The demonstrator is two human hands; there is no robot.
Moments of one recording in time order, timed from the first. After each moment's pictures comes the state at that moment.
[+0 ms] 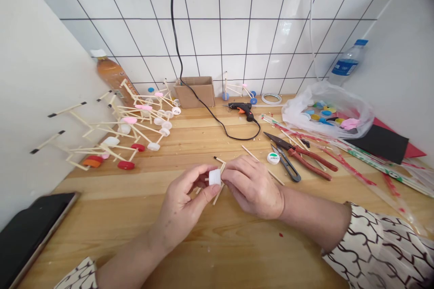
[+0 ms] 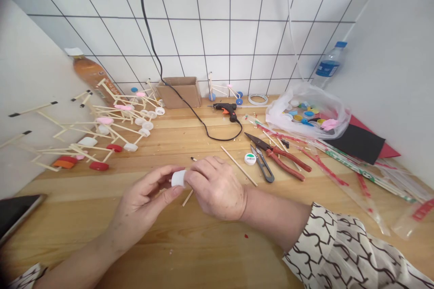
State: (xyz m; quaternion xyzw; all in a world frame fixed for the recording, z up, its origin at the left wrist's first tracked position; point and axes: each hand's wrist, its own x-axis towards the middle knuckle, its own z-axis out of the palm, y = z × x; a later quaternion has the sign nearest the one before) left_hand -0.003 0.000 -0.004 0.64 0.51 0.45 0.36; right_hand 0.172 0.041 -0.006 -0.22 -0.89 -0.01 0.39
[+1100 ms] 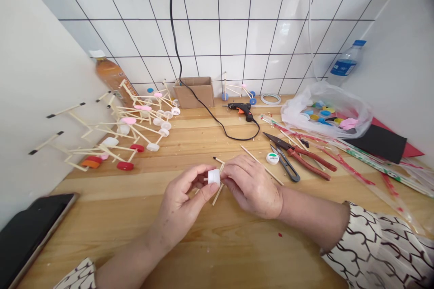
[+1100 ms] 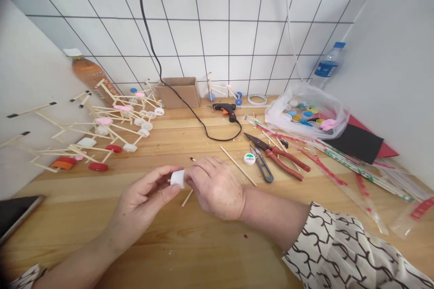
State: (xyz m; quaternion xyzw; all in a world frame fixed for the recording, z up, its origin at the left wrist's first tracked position) left_hand -0.002 0.000 0.000 0.62 0.52 0.45 0.38; right_hand 0.169 0.041 -0.006 -0.25 -0.89 0.03 0.39
